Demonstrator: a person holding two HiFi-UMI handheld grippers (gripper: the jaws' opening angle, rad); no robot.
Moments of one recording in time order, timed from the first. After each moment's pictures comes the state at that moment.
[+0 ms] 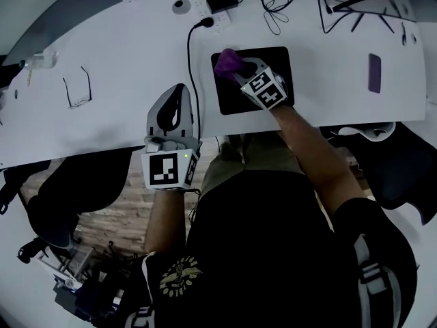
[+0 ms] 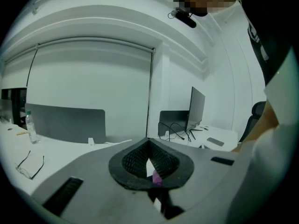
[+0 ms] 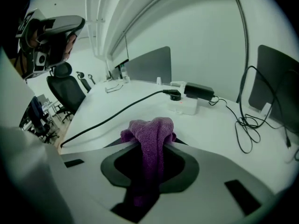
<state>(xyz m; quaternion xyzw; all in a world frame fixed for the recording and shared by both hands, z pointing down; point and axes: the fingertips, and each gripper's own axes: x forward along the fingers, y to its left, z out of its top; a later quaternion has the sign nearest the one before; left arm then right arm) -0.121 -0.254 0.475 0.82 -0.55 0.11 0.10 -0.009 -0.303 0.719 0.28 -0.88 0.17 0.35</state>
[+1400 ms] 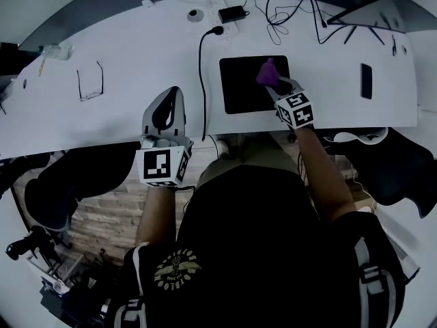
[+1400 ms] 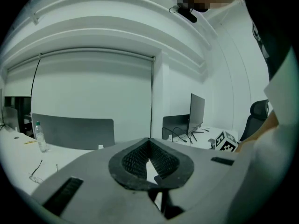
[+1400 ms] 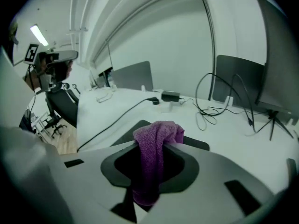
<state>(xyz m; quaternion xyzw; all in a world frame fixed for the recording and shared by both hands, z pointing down) -0.164 -0.220 0.439 0.82 -0.57 0.10 0.07 0.085 -0.261 0.660 0.38 -0.84 0.21 0.32</state>
